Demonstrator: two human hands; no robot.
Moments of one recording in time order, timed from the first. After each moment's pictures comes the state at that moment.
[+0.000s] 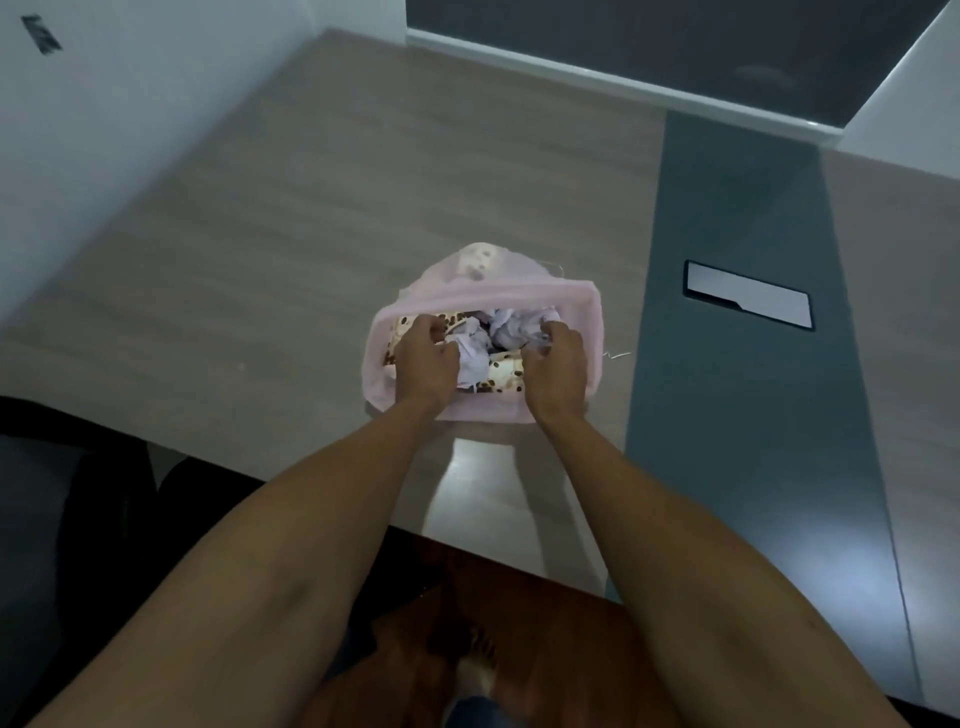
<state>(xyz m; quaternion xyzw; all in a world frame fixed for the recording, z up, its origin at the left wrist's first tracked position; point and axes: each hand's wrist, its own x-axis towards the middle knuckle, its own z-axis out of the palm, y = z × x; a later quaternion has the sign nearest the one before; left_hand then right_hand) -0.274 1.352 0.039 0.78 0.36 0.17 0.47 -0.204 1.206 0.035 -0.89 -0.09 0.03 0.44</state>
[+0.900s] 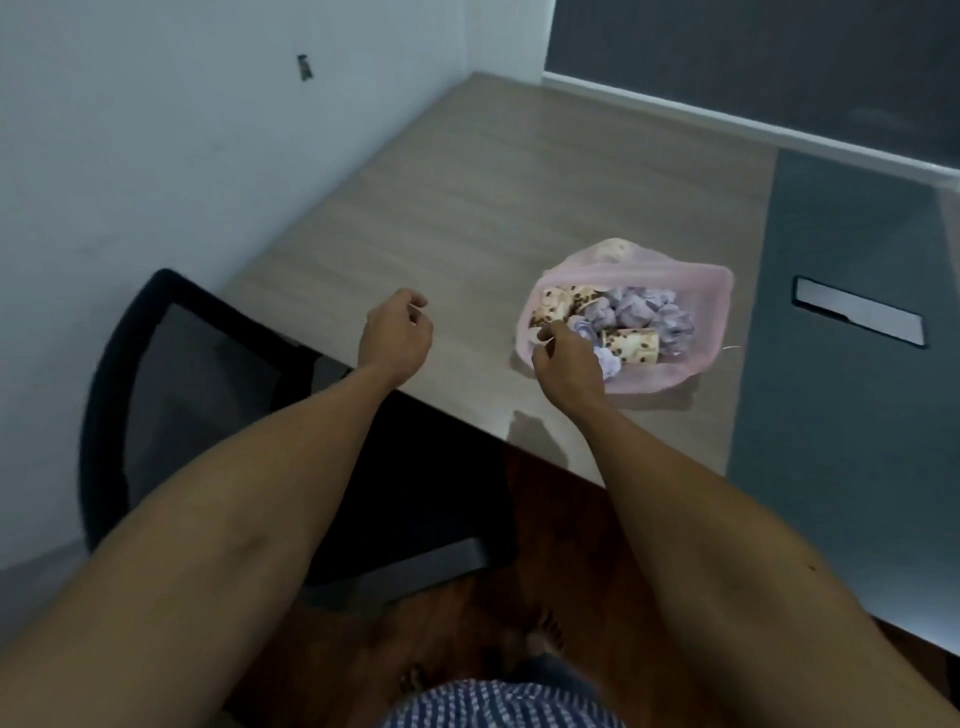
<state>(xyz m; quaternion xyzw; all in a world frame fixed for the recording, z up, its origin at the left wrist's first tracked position) -0.510 1.499 0.101 0.84 0.37 0.20 0.34 -0.378 1.297 0.078 -0.90 -0.24 0.09 0.34</state>
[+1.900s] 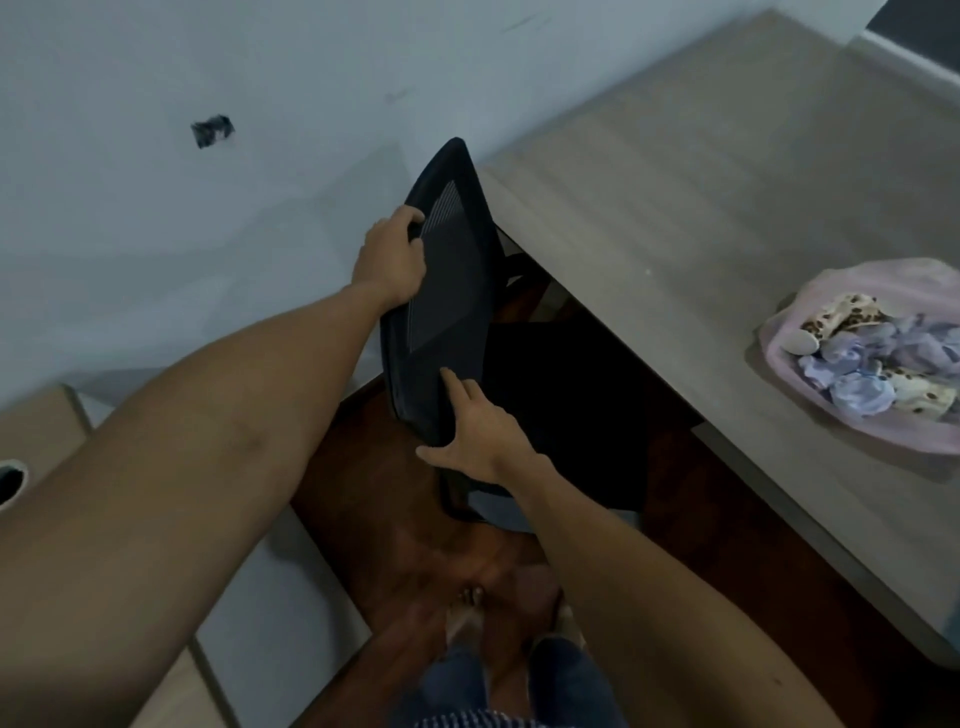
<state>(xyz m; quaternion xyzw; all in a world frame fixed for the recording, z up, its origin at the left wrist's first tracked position) -0.804 1.707 0.067 0.81 0.48 0.20 0.28 -0.736 1.478 0.010 -0.72 -0.60 0.33 0.09</state>
